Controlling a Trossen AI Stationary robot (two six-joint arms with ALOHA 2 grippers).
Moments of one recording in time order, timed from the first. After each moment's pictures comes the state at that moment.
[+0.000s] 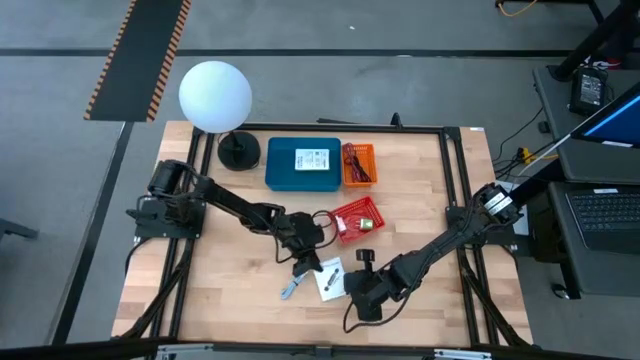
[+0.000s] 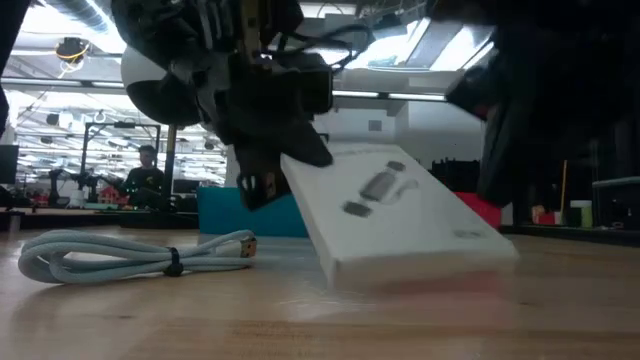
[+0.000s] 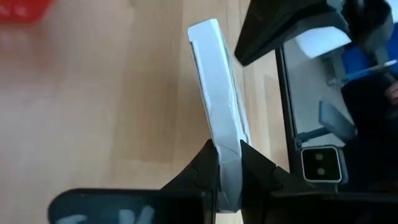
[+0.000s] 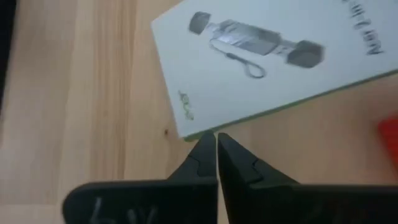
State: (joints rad) left arm -0.16 1.84 0.89 0.33 0.40 -0.66; right arm 0.59 1.89 1.22 -0.48 0.29 0.49
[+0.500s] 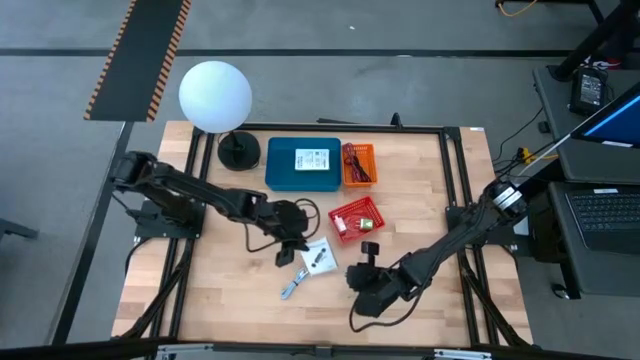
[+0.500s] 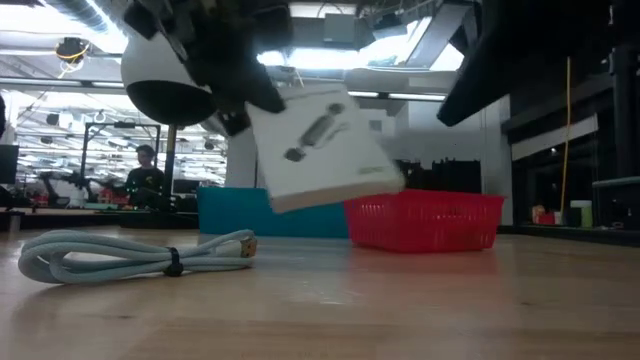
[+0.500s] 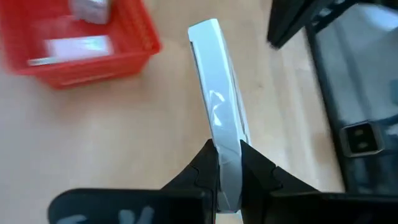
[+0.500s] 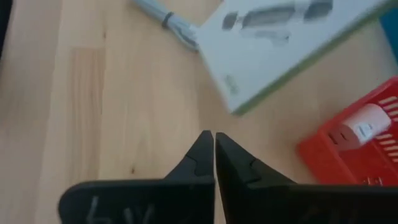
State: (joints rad) left arm -0.15 1.53 0.89 -0.08 0.18 -0.38; right arm 0.62 1.81 1.25 -0.52 0.51 0.53
